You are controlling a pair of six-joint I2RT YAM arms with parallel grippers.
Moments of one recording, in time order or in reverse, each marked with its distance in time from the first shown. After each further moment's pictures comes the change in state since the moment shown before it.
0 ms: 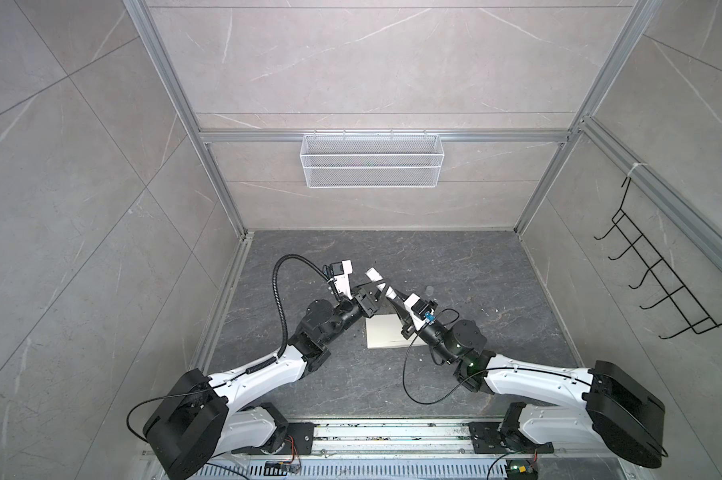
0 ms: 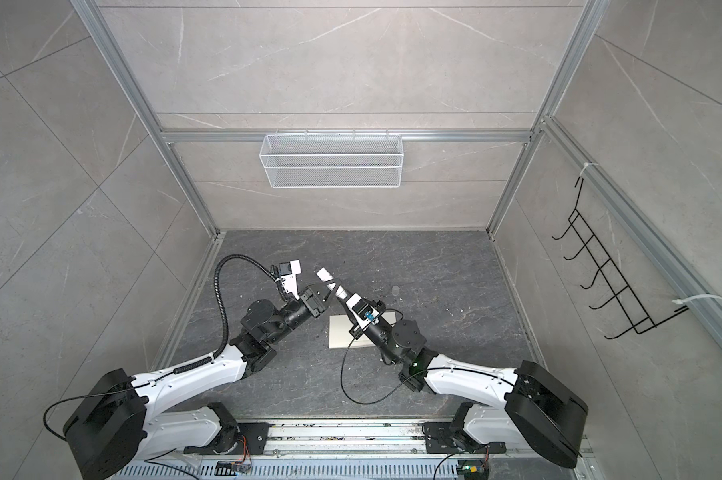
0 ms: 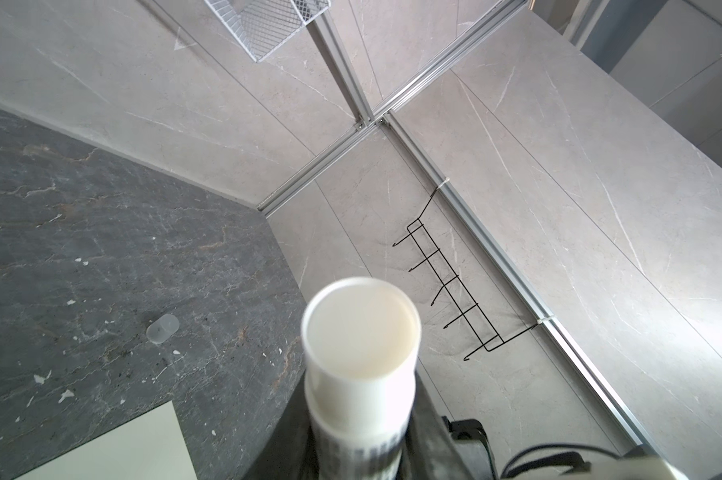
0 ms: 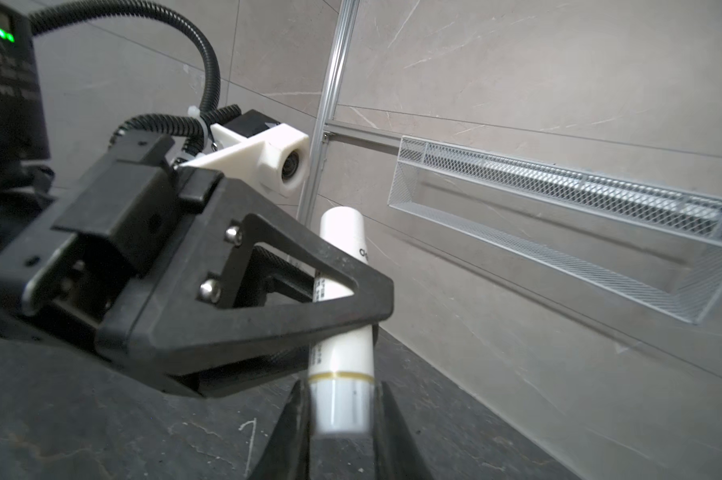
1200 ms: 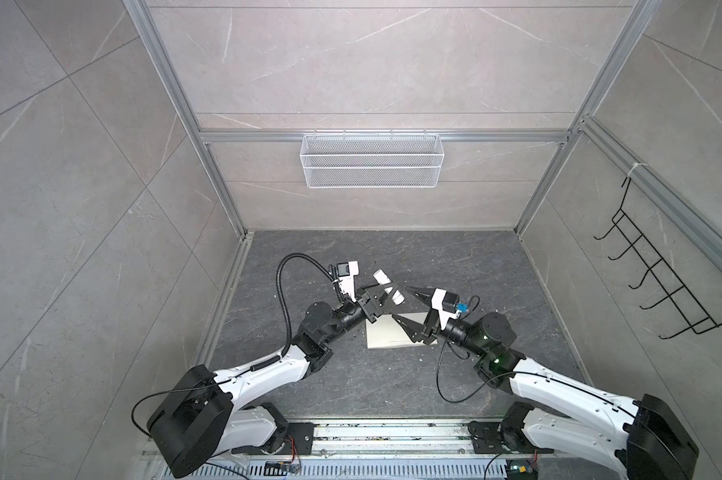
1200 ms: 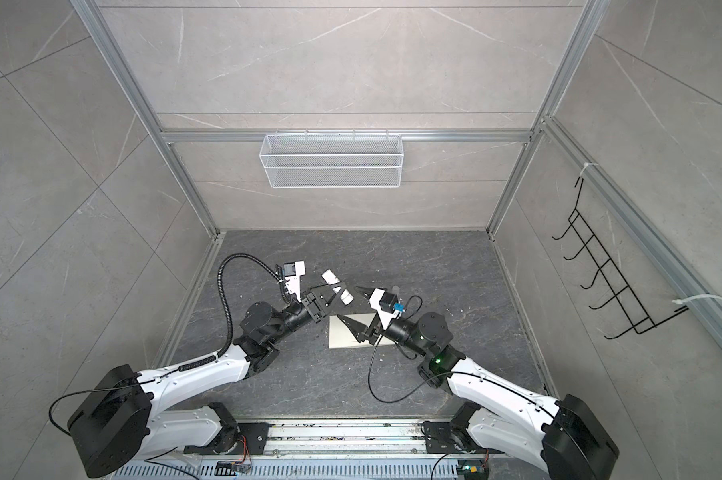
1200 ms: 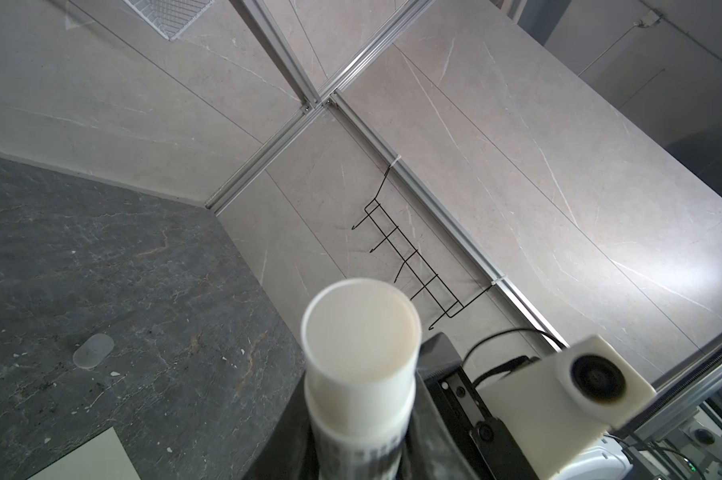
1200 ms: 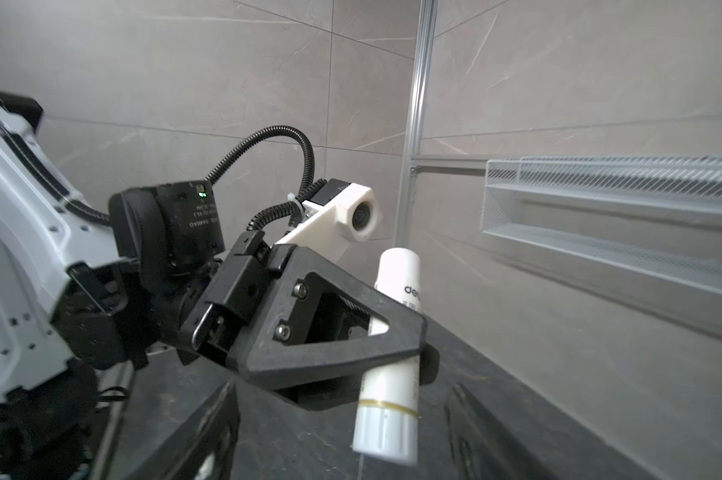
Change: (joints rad) left arm -0.011 0.021 0.002 0.089 0.089 0.009; right arm -0.093 -0.203 -0.033 -0.121 -0.310 0.119
